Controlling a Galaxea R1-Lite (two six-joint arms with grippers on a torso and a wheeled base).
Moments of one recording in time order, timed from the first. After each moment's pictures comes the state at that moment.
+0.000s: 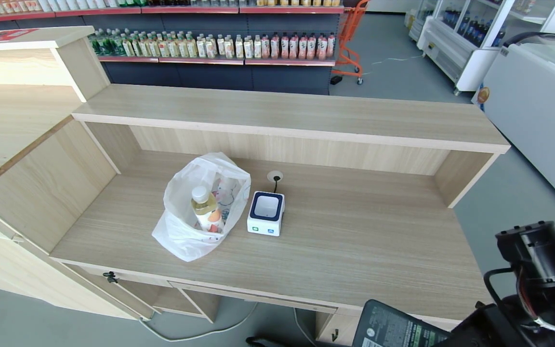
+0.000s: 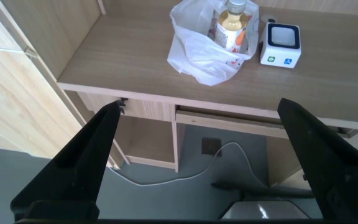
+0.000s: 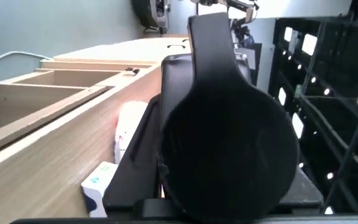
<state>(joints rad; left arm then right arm) 0.00 0.00 0.00 0.00 0.00 0.00 0.32 1.48 -0.45 -0.19 1.22 -2.63</state>
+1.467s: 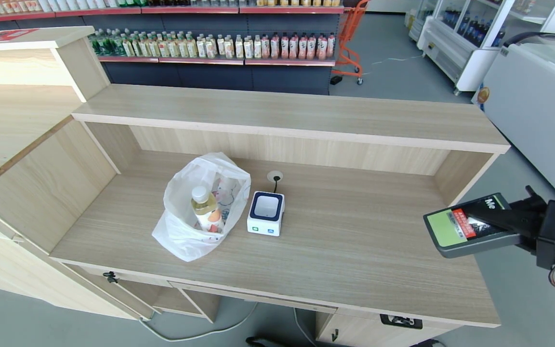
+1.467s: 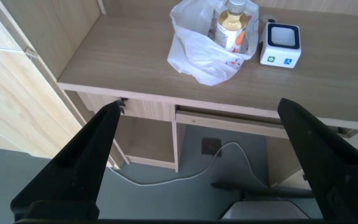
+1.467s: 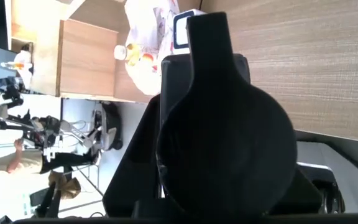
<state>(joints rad) 0.00 0.00 0.00 0.00 0.00 0.00 -0.07 1.26 -0.50 -0.47 0.66 0.60</state>
